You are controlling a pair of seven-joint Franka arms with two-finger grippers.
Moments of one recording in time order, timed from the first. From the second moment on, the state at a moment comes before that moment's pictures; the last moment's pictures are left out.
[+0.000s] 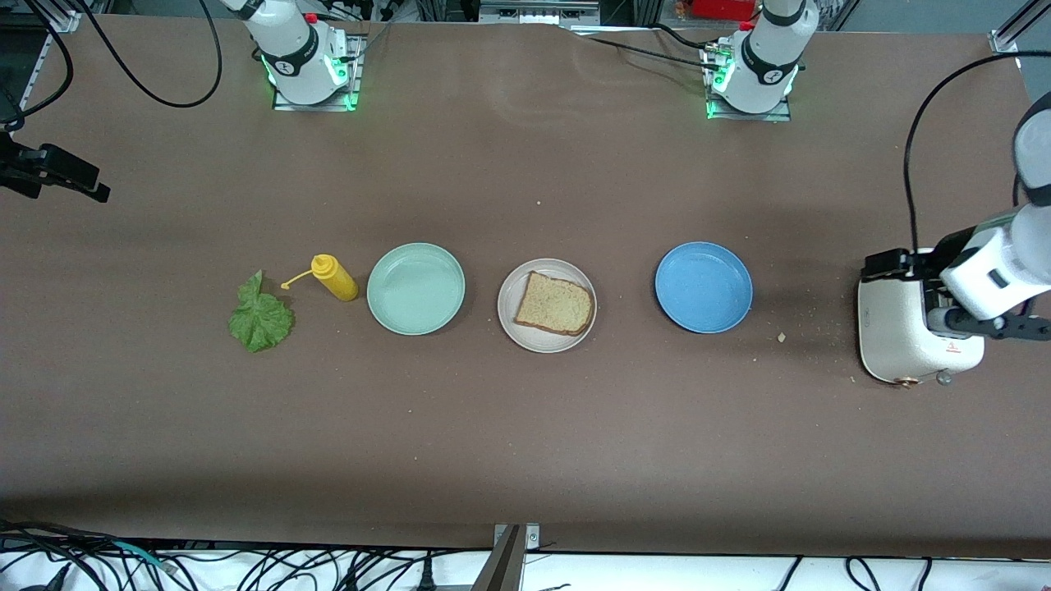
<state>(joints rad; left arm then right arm) -0.05 0.28 0.12 -1.44 -0.05 1.56 0.15 -0.03 0.00 -0.08 -1.63 0.02 1.58 -0.05</state>
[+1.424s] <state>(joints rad) -0.05 0.23 0.12 -1.44 -0.02 1.56 0.15 -0.04 0.15 -0.18 -1.94 0.34 1.77 -1.05</state>
